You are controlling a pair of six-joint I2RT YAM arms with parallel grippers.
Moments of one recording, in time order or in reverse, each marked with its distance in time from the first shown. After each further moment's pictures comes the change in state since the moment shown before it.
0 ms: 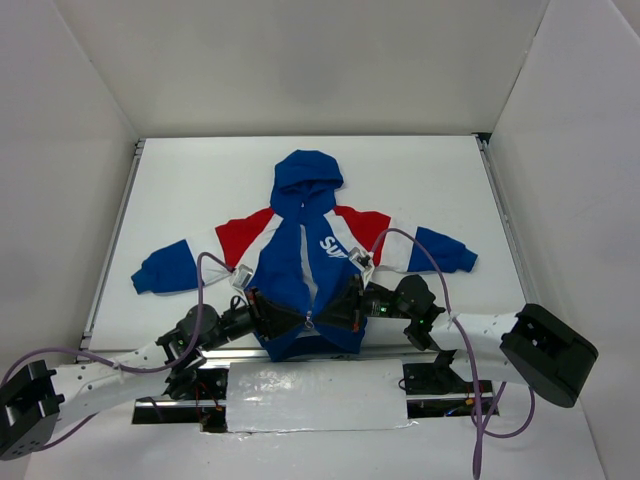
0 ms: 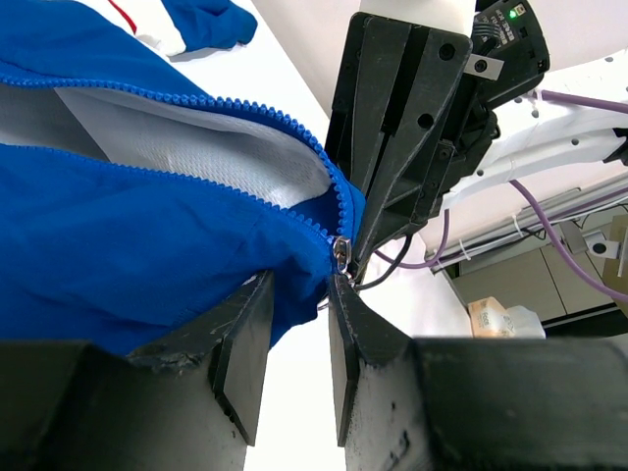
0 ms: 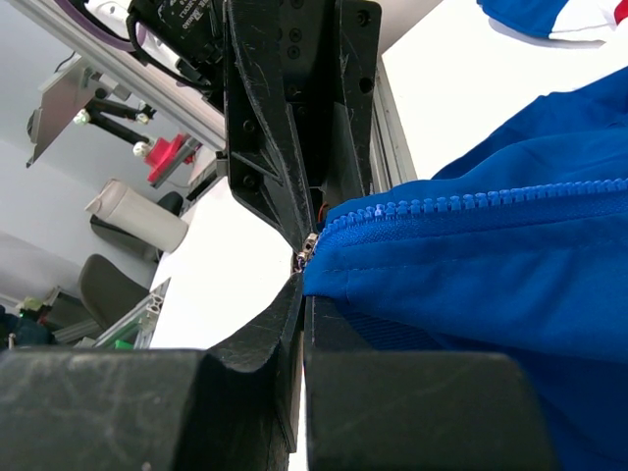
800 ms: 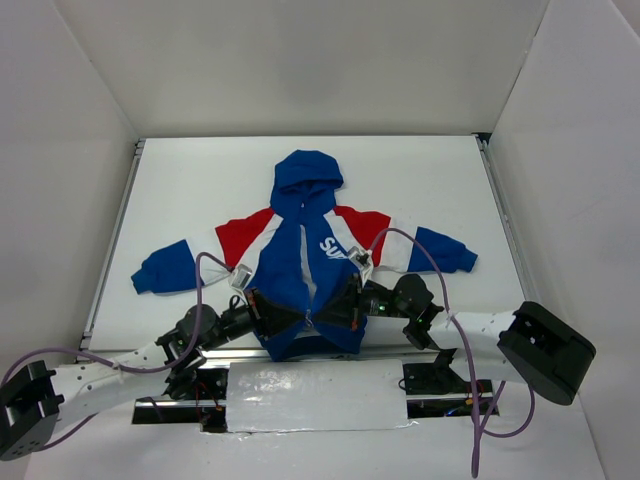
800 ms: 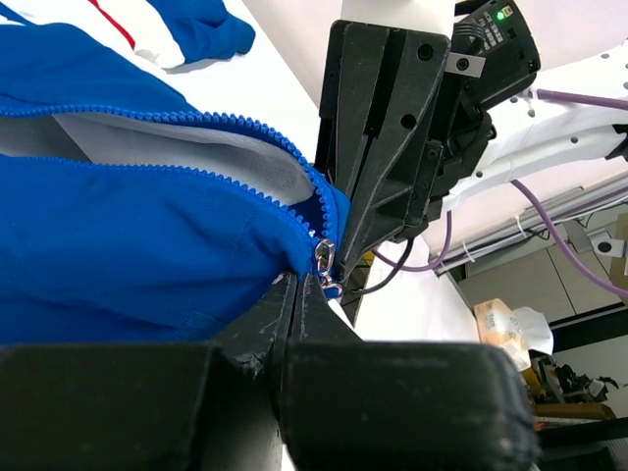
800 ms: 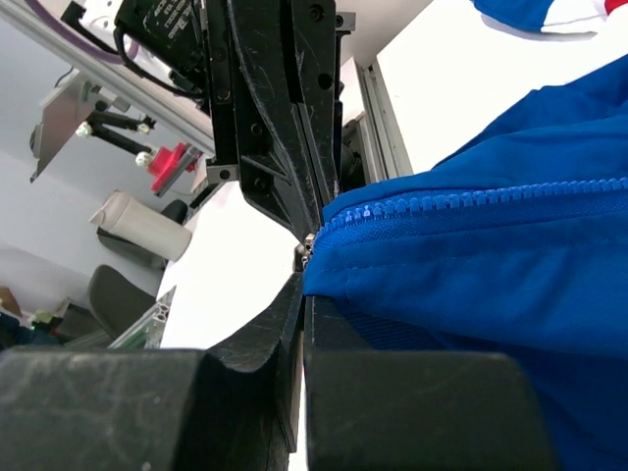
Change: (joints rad) left arm 0.000 0.000 0.000 0.014 -0.001 0.023; right arm 0.000 0.018 0.008 -0.002 0.018 0.025
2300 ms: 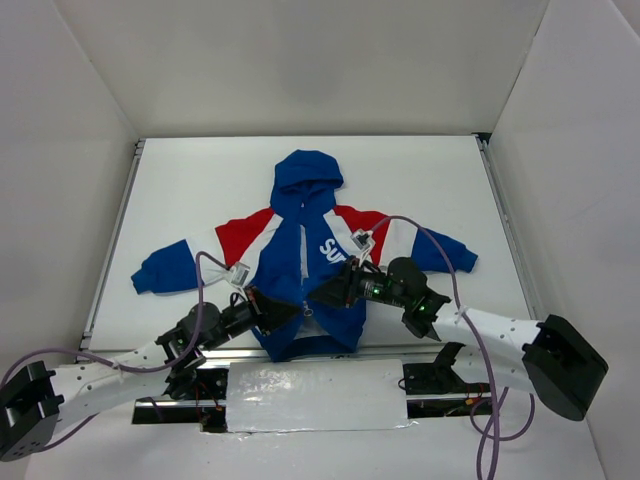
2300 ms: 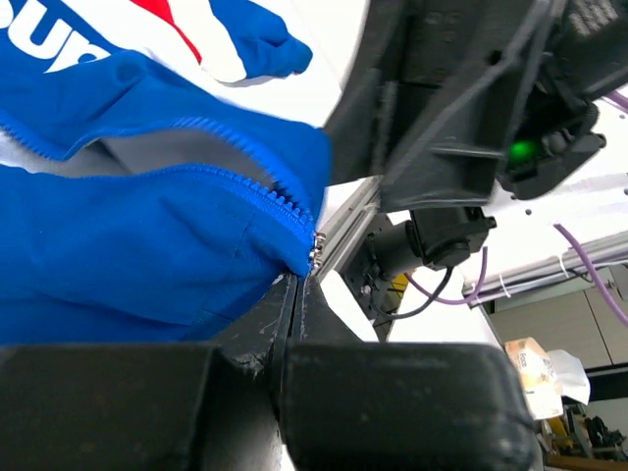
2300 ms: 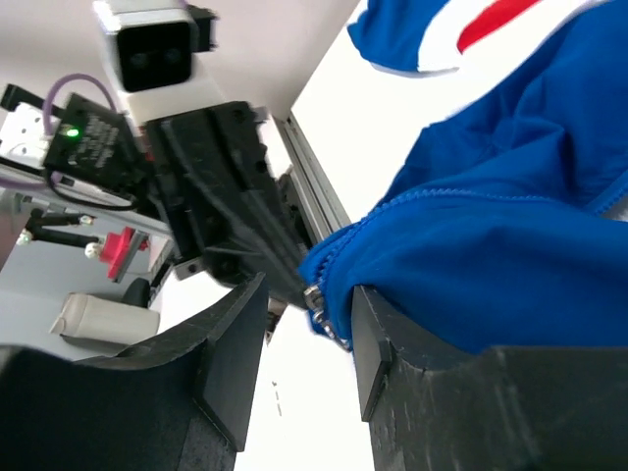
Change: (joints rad) left arm 0.010 0.000 0.010 -0.072 -0.097 0.000; right arm -0.026 -0.098 0.166 -0.432 0.211 0.018
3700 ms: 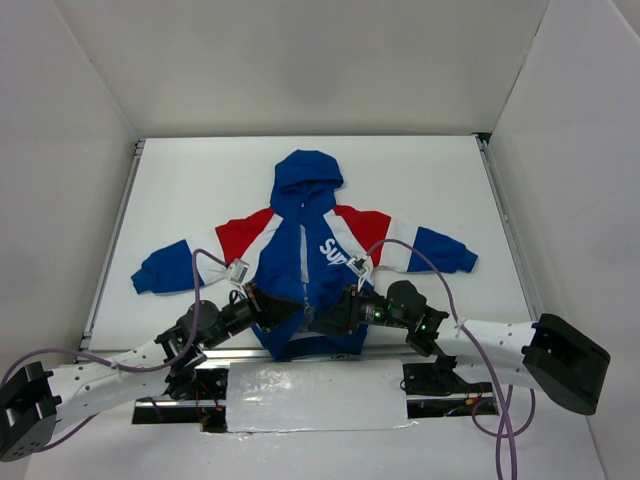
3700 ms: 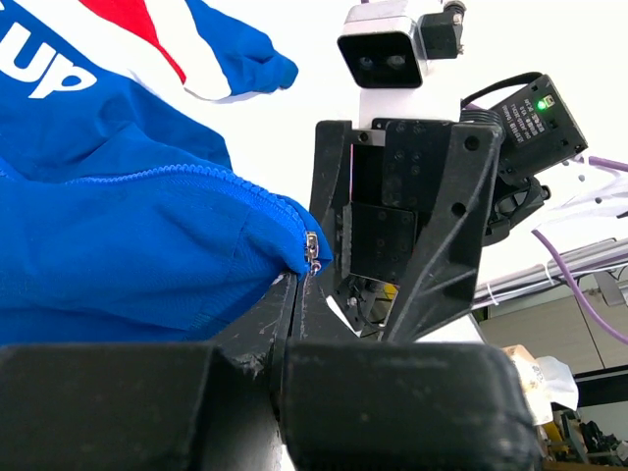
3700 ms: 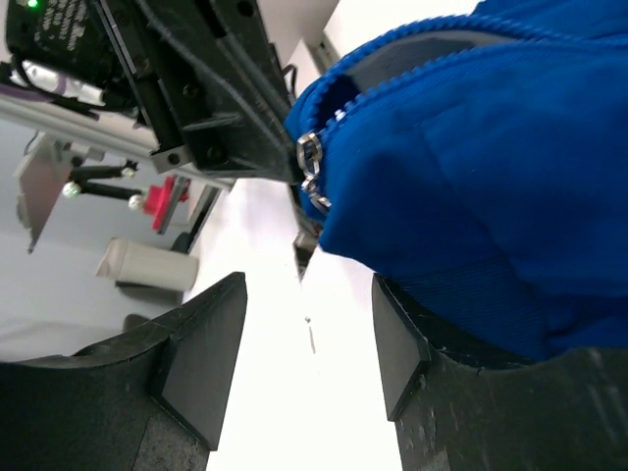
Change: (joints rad) left arm -0.001 -0.002 0.032 -0.002 -0.009 -0.005; right arm 0.145 -0.039 -0.155 0.106 0.010 0.107
